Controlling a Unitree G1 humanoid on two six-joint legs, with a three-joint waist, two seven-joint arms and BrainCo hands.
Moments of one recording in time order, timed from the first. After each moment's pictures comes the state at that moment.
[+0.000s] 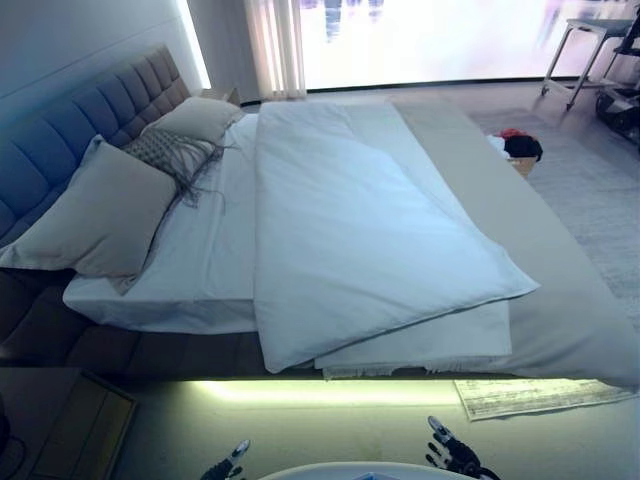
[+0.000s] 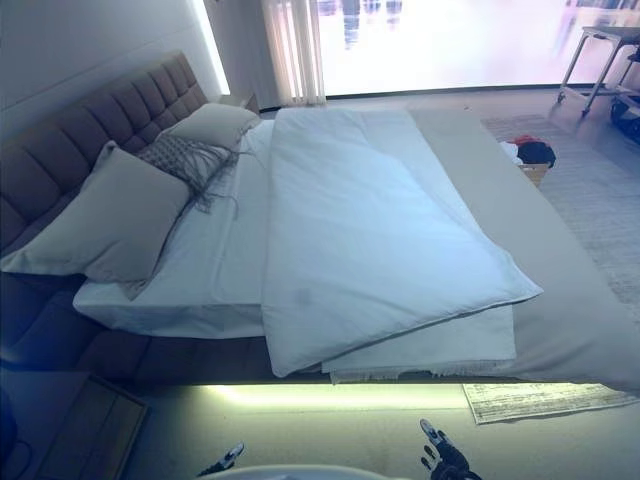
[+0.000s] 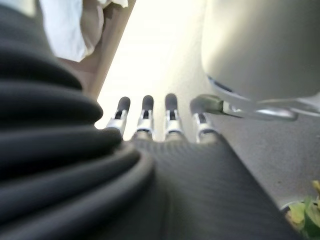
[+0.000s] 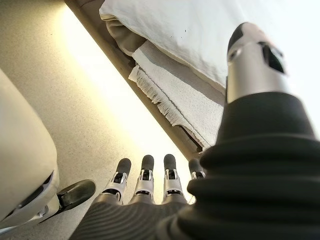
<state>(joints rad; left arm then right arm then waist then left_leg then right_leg) 0.07 0.21 -0.17 1.32 -0.64 0.02 -0.23 0.04 -0.22 0.08 1.30 0.84 -0.12 0.26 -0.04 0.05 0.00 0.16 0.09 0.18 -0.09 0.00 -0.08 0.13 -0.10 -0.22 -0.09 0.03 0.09</state>
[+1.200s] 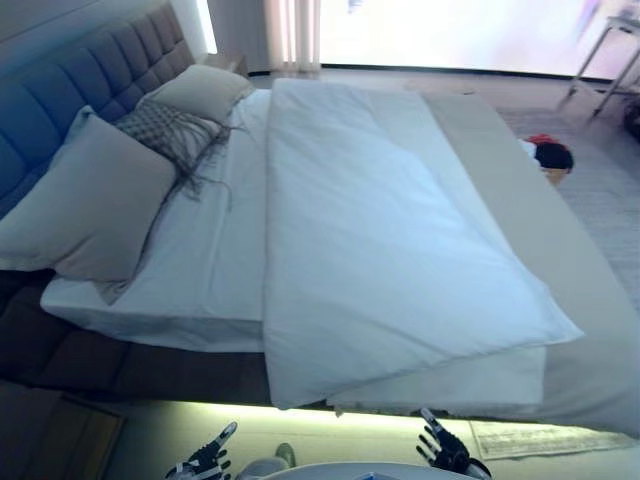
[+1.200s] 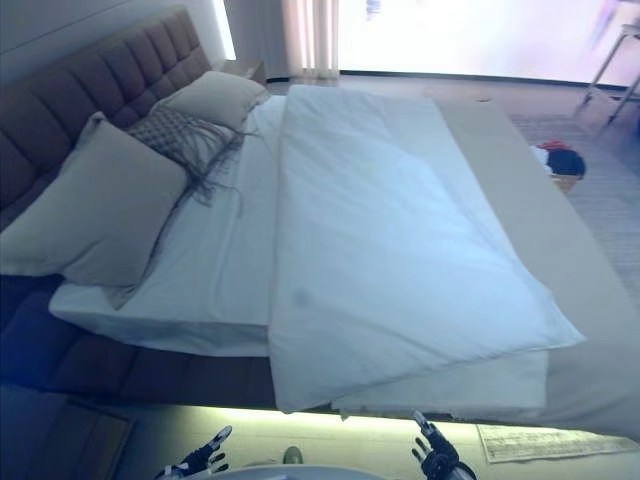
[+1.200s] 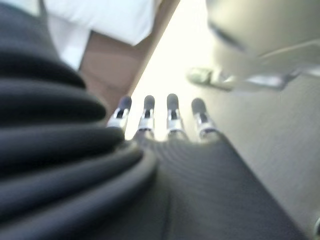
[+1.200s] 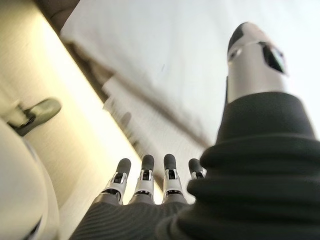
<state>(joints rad) -0.04 0.27 -0.12 1.38 -0.60 0.01 -0.21 -0.03 -0.19 0.04 1.35 0.87 -0.13 0.27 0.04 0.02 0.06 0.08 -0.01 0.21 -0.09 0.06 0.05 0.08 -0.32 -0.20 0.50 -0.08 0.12</state>
